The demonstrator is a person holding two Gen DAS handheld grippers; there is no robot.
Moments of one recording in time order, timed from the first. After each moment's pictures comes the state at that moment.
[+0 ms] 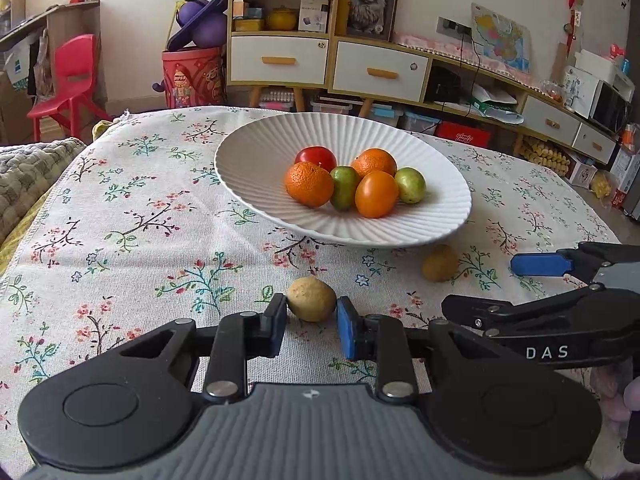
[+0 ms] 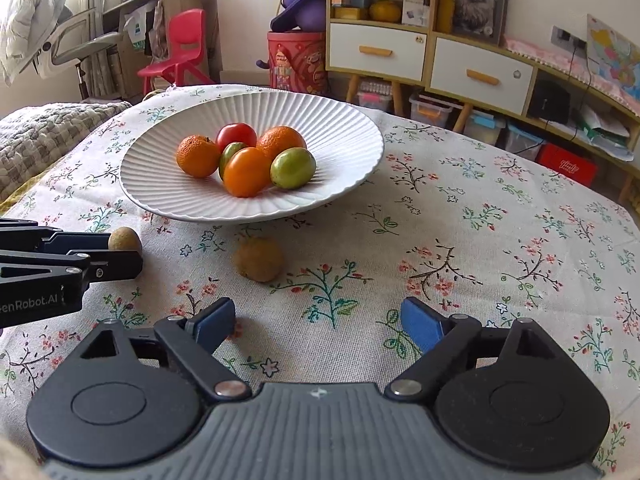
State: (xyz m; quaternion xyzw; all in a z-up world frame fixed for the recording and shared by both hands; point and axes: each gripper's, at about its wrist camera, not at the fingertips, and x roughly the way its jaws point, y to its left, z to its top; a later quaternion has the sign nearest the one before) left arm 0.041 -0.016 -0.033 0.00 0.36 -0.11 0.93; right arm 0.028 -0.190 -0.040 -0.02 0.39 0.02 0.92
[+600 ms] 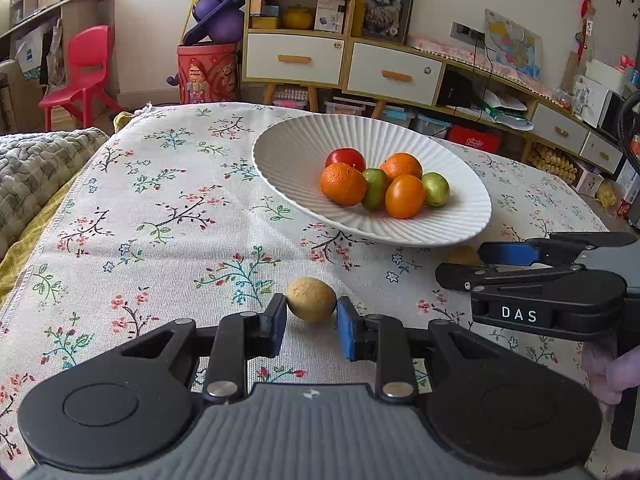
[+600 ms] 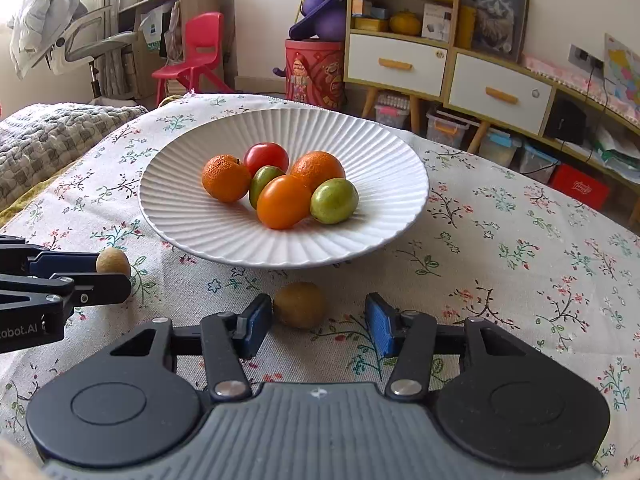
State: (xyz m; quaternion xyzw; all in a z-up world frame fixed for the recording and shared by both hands) left arm 0.033 0.001 -0.028 -0.01 0.36 -0.10 0.93; right arm 0.040 -0.173 -0.037 -0.04 0.37 0.04 0.93
